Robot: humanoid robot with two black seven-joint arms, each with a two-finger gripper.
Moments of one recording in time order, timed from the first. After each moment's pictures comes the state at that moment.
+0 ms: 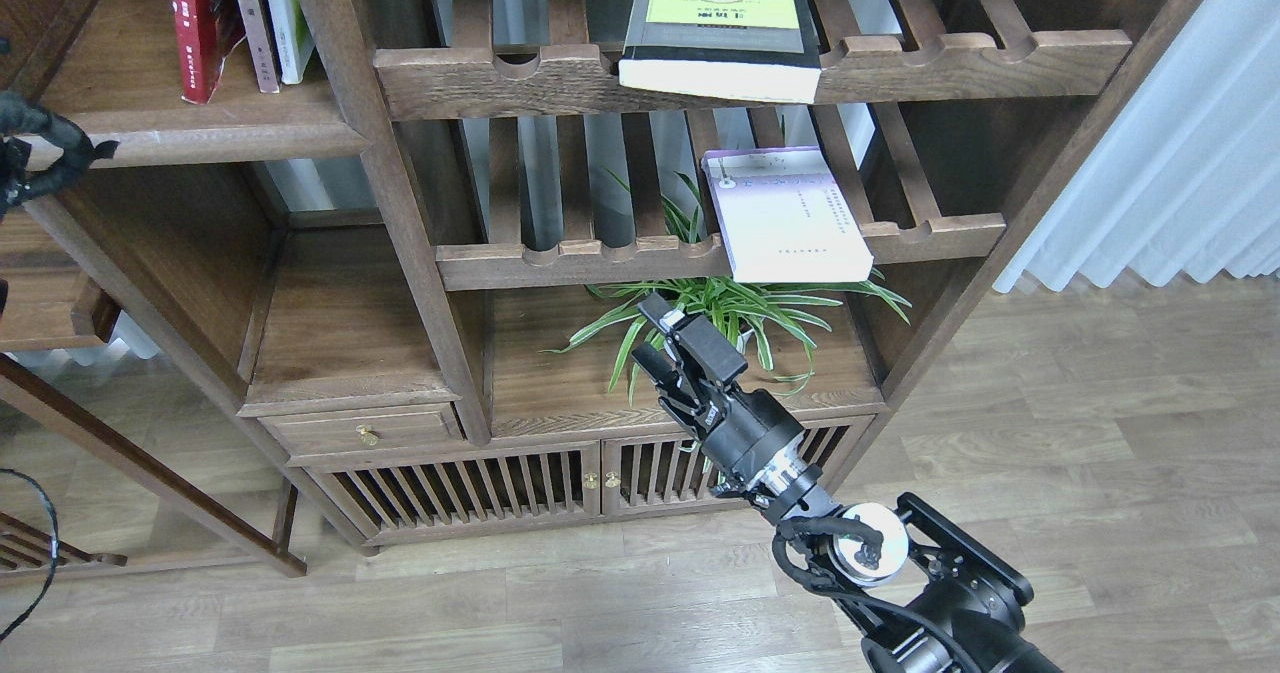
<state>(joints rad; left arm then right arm) -0.76 0.47 -1.27 -1.34 0.04 -0.49 -0.35 0.22 0.01 0.90 1.05 0.32 0.52 -0.13</state>
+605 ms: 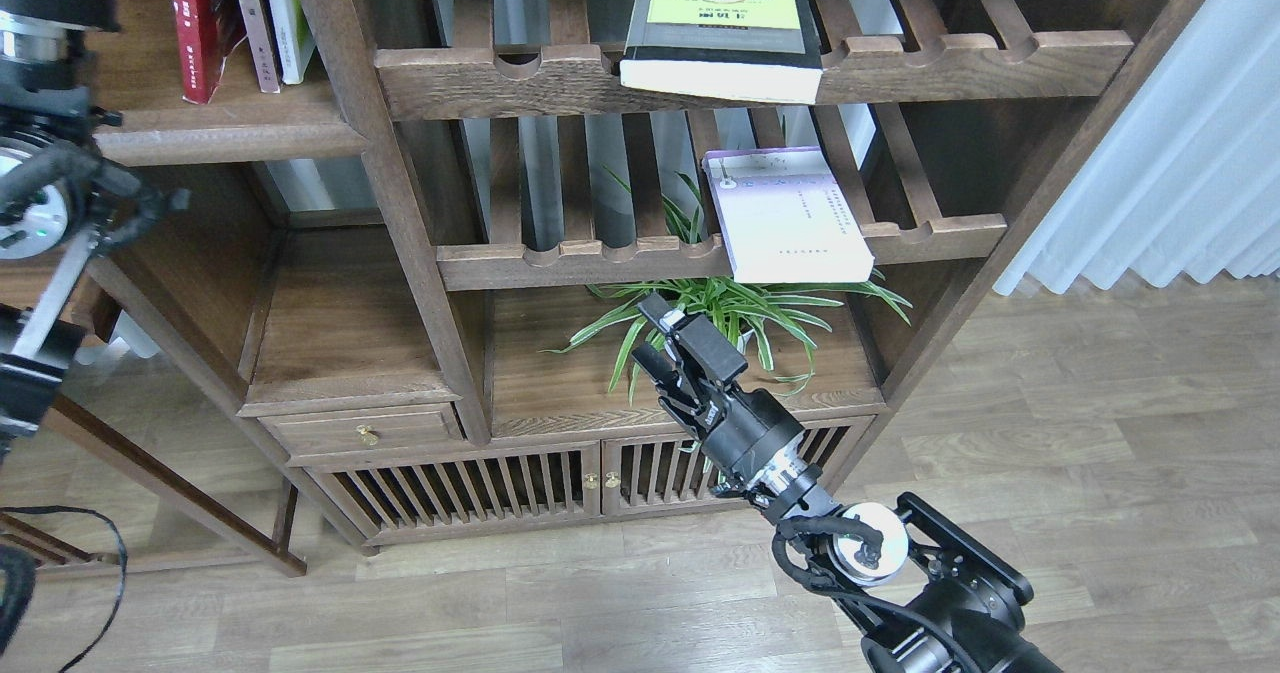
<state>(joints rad) -0.70 0.34 -1.26 -1.38 -0.03 -0.49 -0.25 0.22 0.02 0.90 1.05 0.32 0.52 -0.13</state>
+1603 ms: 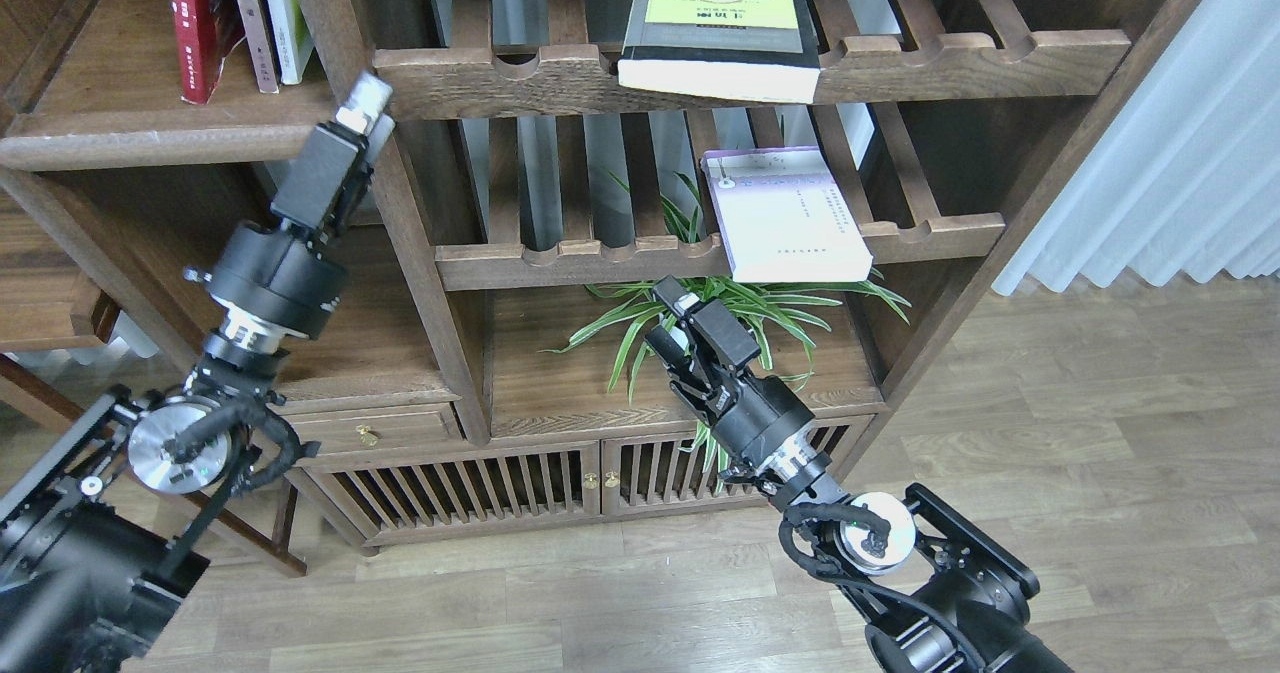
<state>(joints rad) -0.28 0.22 -1.13 -1.38 0.00 -0.49 -0.10 0.23 0.02 0.94 1.05 0.32 0.52 -0.13</state>
